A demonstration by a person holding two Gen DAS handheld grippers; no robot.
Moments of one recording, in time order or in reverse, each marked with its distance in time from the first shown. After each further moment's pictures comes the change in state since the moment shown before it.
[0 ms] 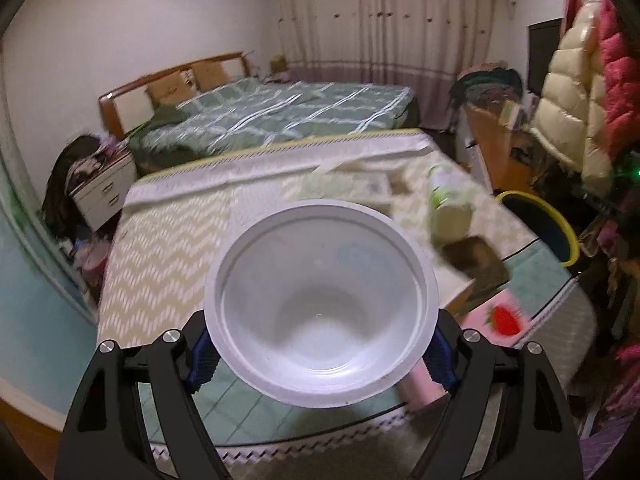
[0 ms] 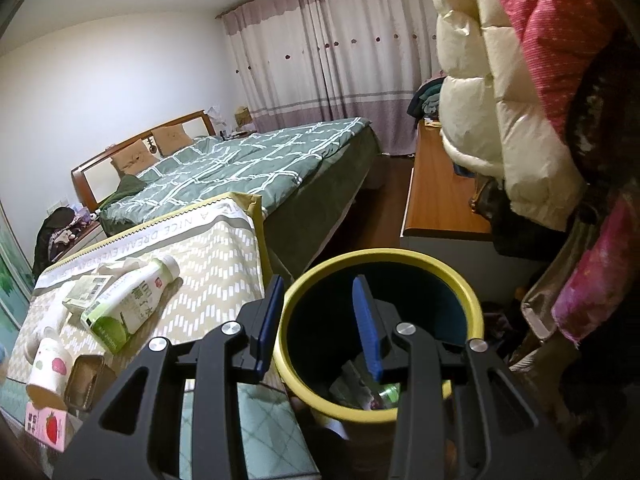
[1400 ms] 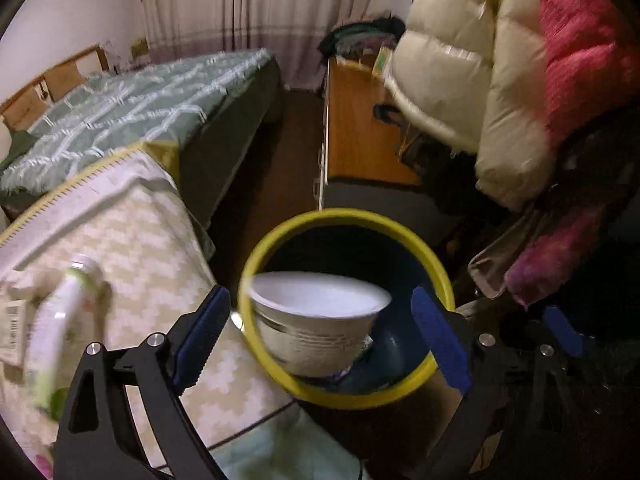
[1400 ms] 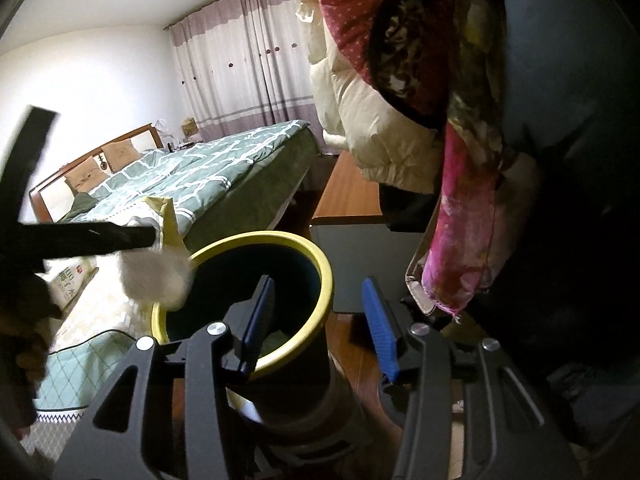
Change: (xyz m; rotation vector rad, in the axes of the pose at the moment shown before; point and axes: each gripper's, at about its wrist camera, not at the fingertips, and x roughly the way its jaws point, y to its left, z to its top) left arm 0.151 -0.344 0.121 0.181 0.130 -0.376; right arm -0.034 -0.115 -0.033 0.078 -0.013 -0.154
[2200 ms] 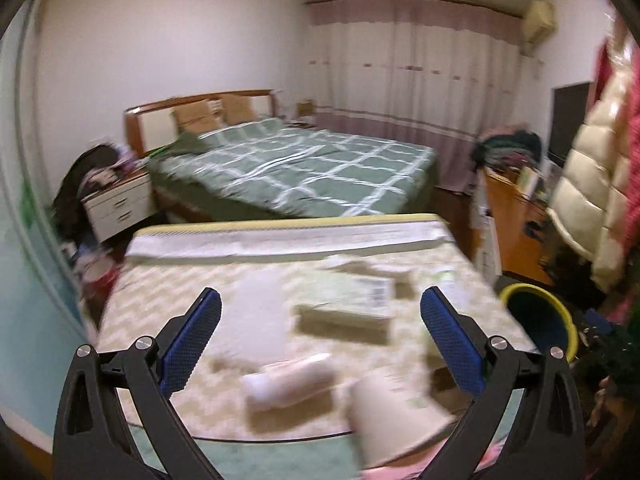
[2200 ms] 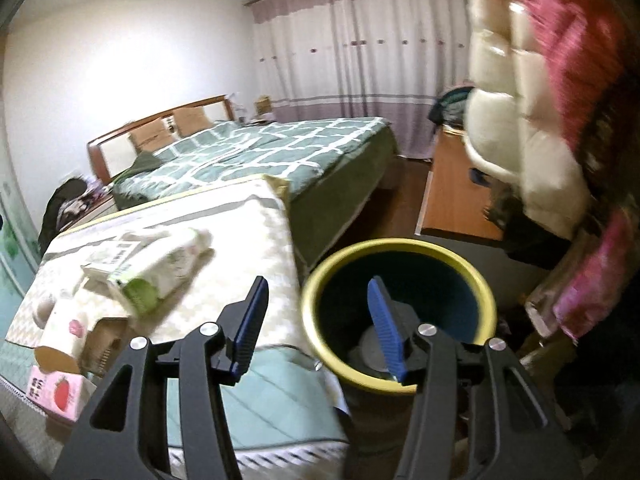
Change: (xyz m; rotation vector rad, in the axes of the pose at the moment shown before) left arm -0.259 0.264 -0.134 -0.312 -0.317 0.457; right arm -0.009 0.177 0.008 -0.205 0.035 0.214
